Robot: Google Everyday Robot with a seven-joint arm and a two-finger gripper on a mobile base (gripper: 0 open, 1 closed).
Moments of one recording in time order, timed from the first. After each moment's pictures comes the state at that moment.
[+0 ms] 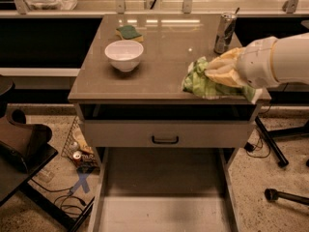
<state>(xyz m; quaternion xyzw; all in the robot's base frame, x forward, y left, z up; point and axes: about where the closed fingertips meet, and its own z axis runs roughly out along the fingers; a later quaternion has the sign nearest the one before) 0.549 -0.149 0.920 -0.57 0.67 0.05 0.47</state>
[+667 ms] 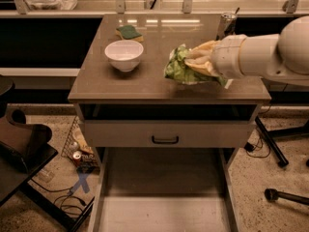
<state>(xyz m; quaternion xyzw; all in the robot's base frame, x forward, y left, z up) 0.613 -0.110 0.915 -0.57 0.62 0.04 0.53</state>
